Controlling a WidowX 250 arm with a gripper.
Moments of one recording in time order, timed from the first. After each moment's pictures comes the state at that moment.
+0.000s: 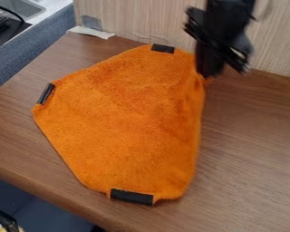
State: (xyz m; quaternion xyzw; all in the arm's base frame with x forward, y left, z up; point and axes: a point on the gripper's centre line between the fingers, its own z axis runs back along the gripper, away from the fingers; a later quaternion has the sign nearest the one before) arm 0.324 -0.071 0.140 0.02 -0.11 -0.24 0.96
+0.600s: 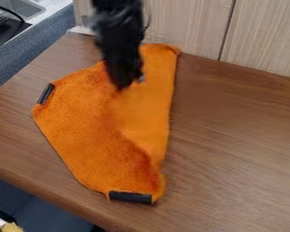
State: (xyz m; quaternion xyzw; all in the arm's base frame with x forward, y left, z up) arm 0.288 0.033 0.098 0.01 -0.11 -0.21 0.97
